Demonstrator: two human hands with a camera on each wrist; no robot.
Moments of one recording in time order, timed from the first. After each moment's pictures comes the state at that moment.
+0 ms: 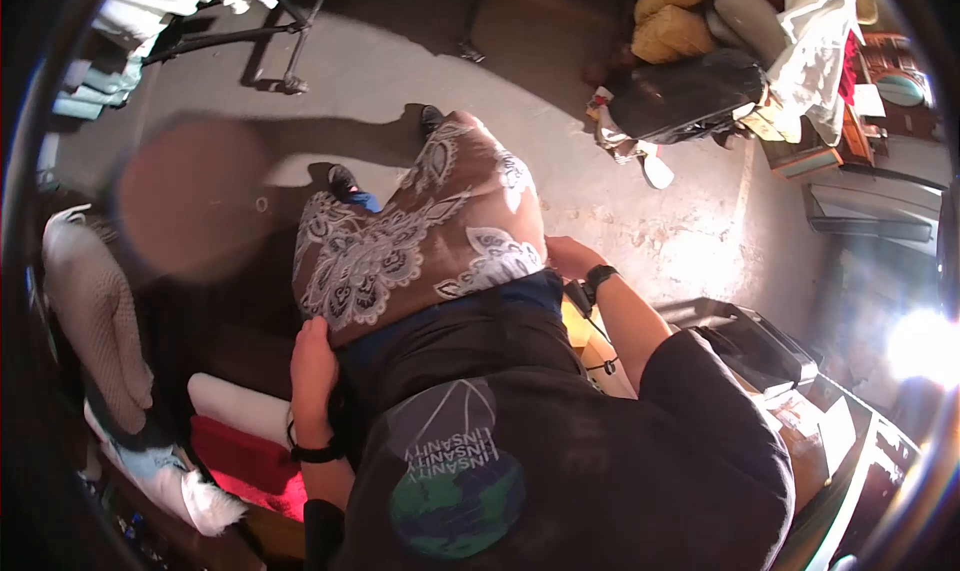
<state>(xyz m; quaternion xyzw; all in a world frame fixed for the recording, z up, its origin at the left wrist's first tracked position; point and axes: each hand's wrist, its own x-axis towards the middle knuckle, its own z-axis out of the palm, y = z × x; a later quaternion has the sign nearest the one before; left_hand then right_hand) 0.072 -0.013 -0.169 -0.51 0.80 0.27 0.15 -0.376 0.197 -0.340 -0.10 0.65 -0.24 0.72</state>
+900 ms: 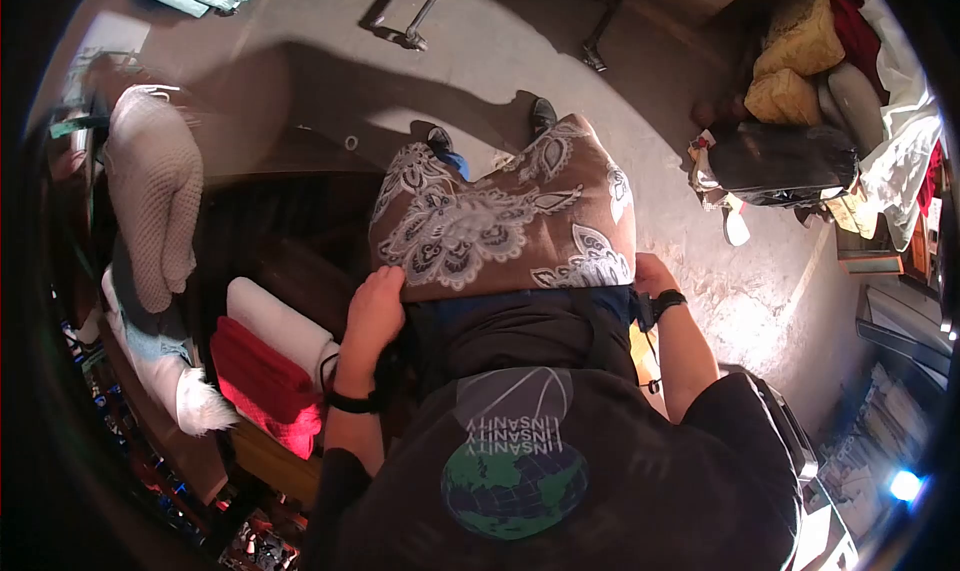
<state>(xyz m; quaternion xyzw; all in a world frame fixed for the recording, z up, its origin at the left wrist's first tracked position) 0.074 -0.009 -0.161 -0.50 0.82 0.23 0.12 -0.377 0.197 -0.363 -0.03 0.61 -0.39 0.69</state>
